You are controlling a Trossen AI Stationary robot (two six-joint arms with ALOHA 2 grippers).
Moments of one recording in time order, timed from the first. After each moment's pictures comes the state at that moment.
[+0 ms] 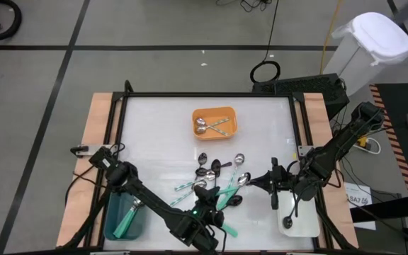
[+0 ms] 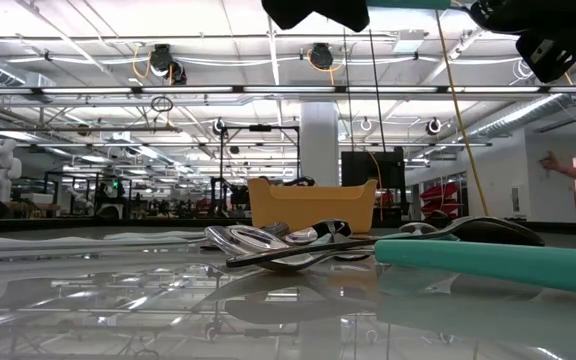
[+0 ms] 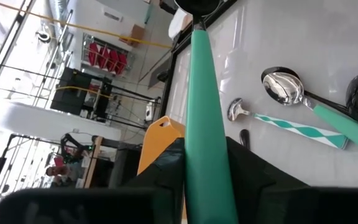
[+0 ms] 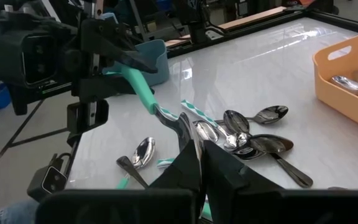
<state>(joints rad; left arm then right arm) -0.61 2.37 2.12 -1.06 -1.25 -0.22 0.79 1.00 0.47 0.08 0.80 0.64</state>
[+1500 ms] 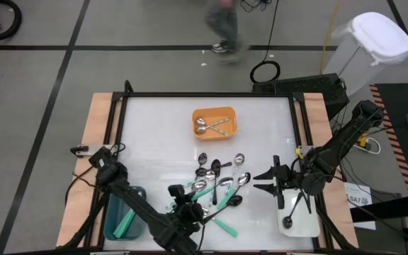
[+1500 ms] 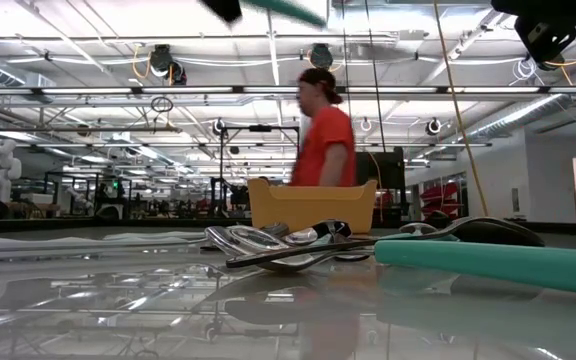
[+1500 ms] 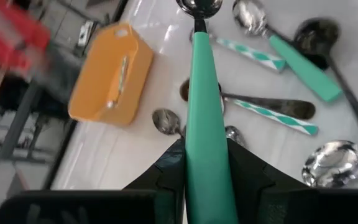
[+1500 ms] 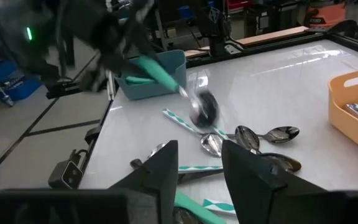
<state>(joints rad) -0.70 2.27 2.14 -1.57 -0.91 -0.95 0.80 0.91 0.47 0.07 0.76 0.50</state>
